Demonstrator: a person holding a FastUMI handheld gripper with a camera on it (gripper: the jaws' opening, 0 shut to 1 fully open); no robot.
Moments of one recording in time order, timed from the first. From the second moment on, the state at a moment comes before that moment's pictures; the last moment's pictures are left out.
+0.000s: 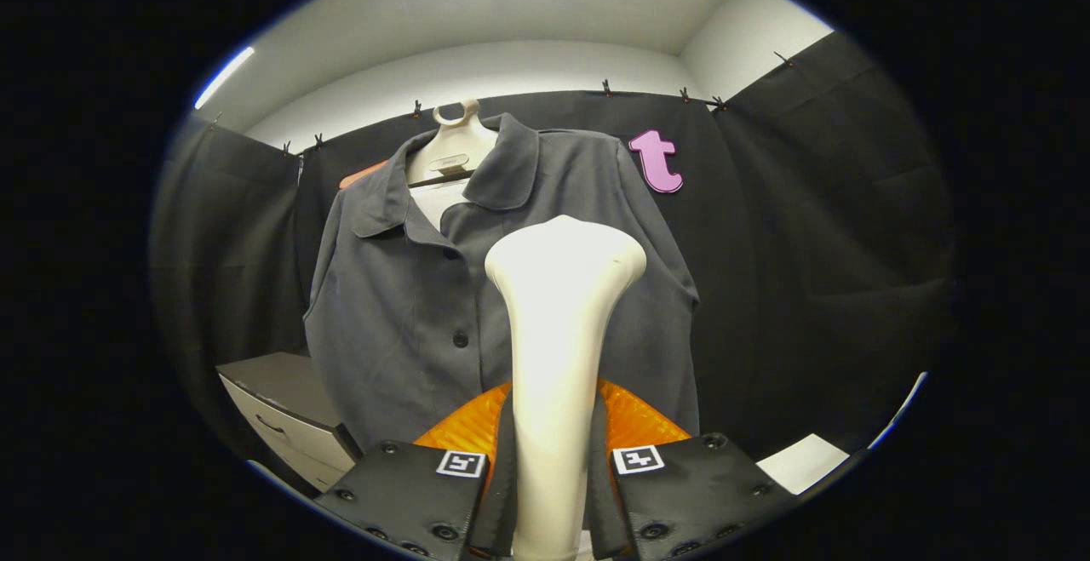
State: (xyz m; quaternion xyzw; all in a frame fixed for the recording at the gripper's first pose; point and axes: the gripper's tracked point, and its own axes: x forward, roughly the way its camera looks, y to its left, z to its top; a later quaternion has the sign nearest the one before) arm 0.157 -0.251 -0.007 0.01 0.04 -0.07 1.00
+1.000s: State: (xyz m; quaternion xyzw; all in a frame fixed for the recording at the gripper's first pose) arm 0.167 -0.260 -0.076 0.02 0.09 -0.08 0.99
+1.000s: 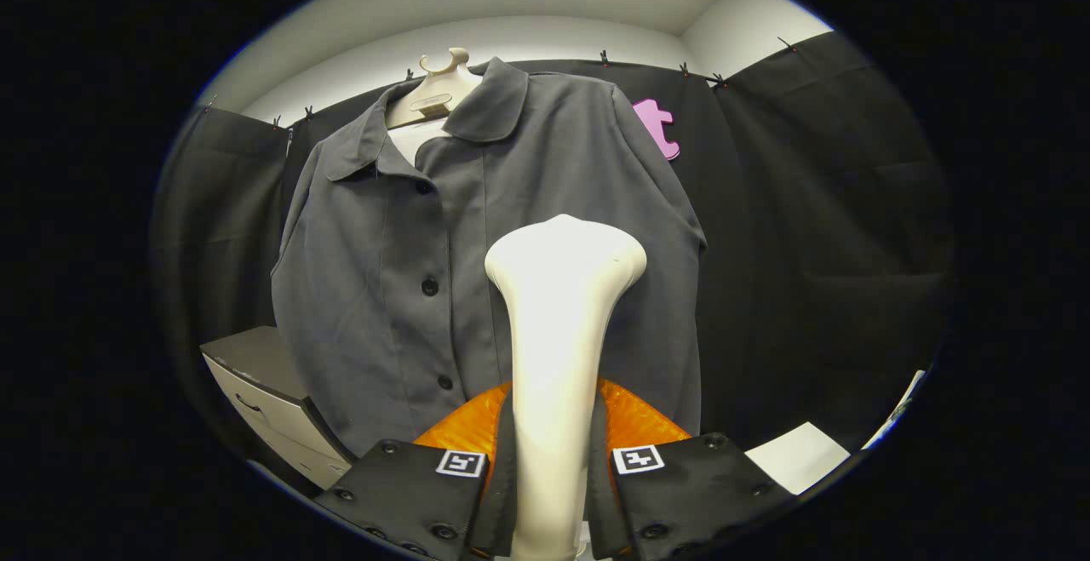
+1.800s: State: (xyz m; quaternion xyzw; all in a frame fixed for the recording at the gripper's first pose) arm 0.127 -0.249 -0.194 0.05 0.17 -0.10 0.98
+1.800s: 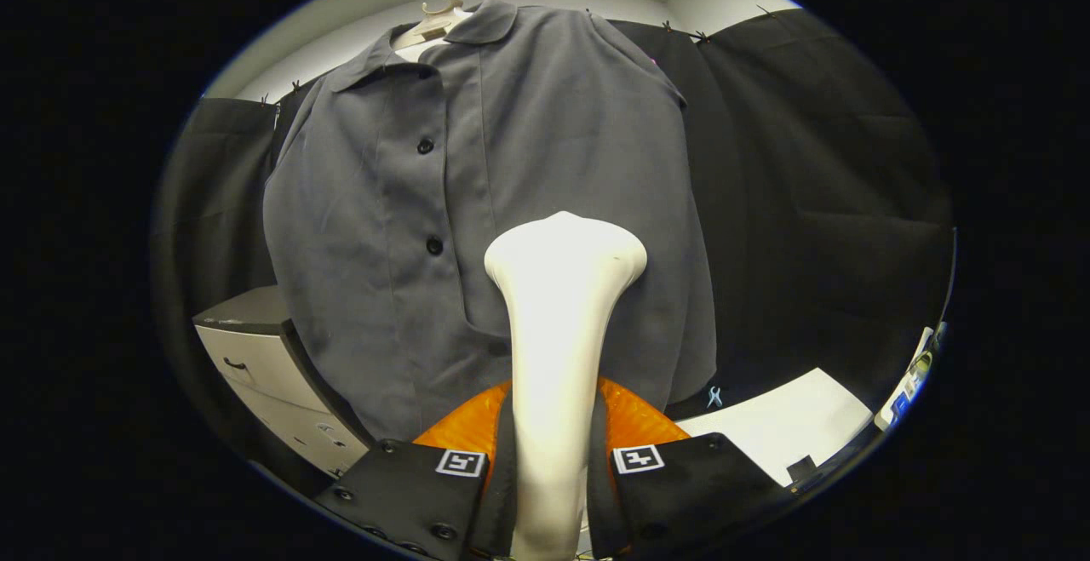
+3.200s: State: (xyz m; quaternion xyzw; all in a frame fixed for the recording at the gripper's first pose) arm 0.050 -0.201 -0.206 0.06 0.18 -0.10 0.98
